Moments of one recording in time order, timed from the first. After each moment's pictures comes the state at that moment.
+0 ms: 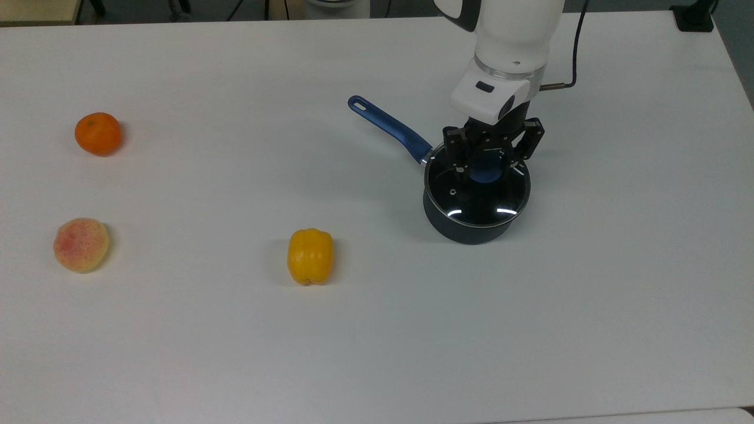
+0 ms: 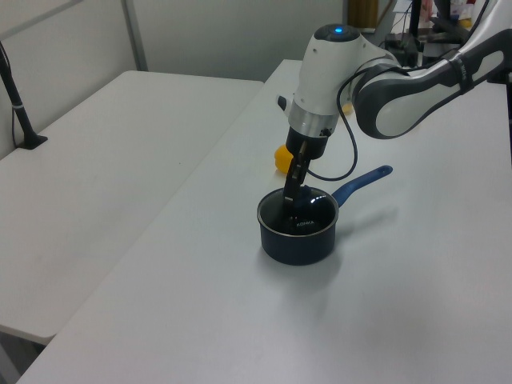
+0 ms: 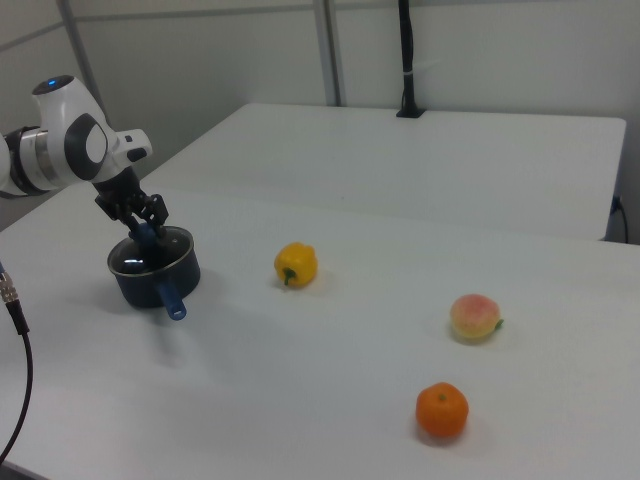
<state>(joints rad) 0.32 0.43 0.16 -1.58 -0.20 2.25 0.37</state>
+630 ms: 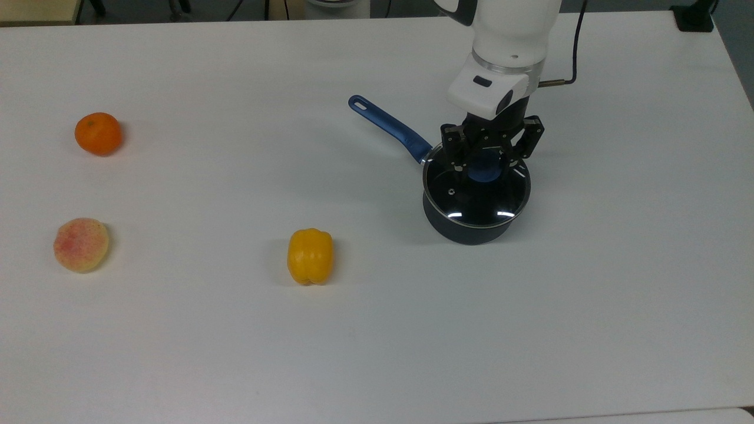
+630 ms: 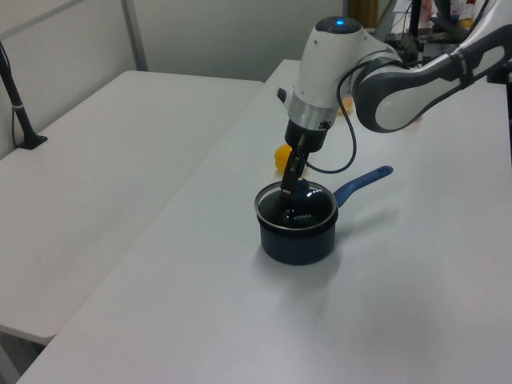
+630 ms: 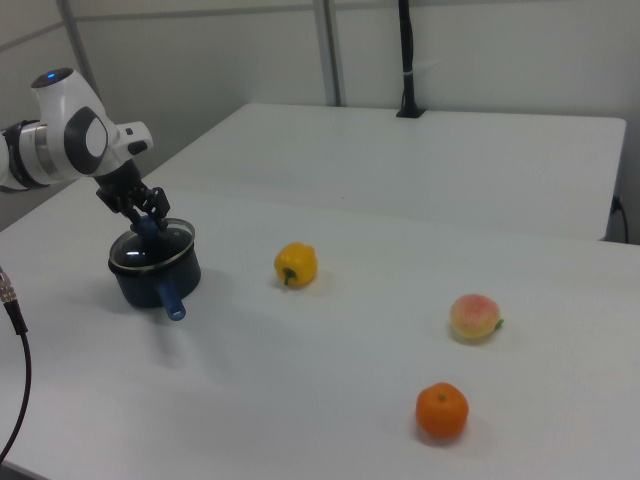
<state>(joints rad) 0.31 0.42 0.16 -1.57 -0.20 2.25 0.37</state>
